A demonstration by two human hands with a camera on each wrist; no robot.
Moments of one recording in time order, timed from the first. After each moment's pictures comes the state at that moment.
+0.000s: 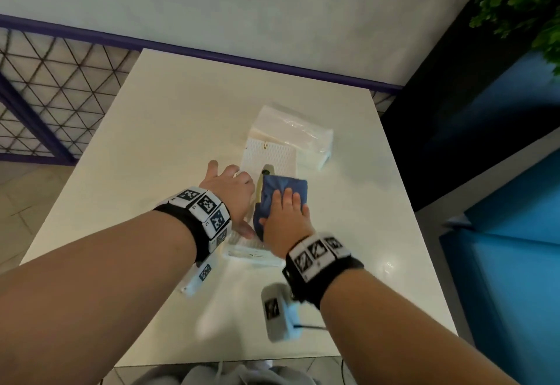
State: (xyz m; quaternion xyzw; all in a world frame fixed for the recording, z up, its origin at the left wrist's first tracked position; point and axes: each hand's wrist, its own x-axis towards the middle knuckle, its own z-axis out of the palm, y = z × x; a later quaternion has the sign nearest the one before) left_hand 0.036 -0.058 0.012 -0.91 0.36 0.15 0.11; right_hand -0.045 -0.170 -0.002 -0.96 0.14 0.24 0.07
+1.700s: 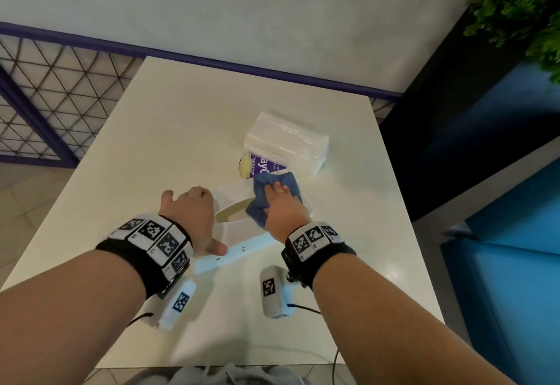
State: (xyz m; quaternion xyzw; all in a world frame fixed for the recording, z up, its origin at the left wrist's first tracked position) left_hand 0.013 -0.020 0.007 -0.96 0.19 0.21 0.06; right_hand -0.003 -0.205 -0.017 -0.97 0.06 0.22 0.10
